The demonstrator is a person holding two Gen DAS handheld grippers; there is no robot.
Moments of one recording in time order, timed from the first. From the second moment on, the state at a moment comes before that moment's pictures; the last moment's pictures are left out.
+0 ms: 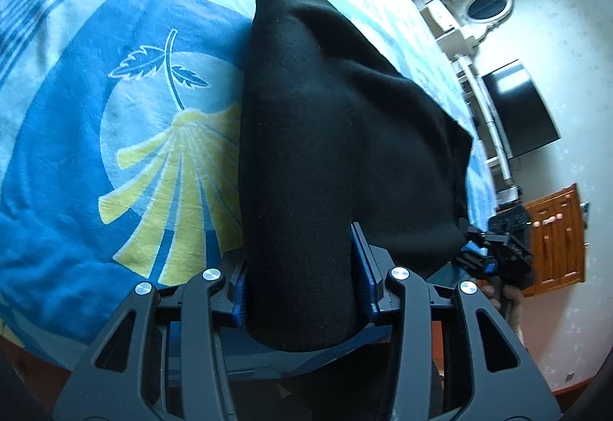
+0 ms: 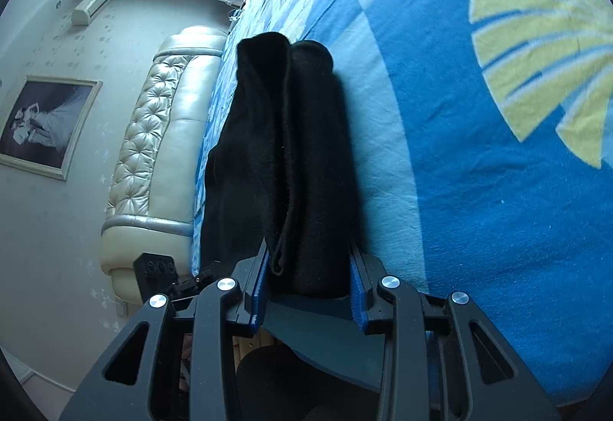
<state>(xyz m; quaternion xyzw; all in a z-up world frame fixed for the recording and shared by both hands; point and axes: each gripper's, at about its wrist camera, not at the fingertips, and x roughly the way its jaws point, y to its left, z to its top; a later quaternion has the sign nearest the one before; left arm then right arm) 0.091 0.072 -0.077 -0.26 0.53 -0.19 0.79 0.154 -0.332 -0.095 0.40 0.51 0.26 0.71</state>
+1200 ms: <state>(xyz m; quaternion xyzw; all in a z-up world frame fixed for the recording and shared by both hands) 0.072 0.078 -0.079 -0.25 0.51 -0.18 0.80 0.143 -0.358 -0.106 0.48 0.48 0.27 0.68</state>
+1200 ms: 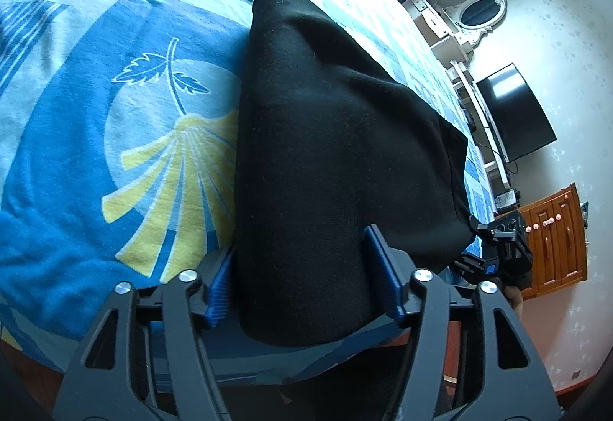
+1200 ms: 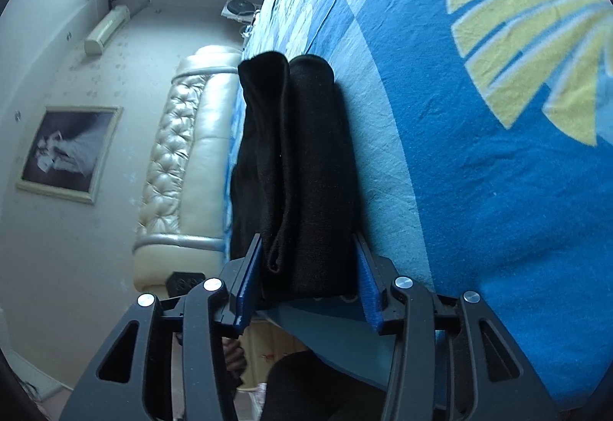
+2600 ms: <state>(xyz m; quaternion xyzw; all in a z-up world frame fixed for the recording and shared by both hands) -0.028 0.044 0.006 -0.04 0.39 -0.02 0.92 0.065 -0.282 -0.023 0.11 0.44 0.07 0.89</state>
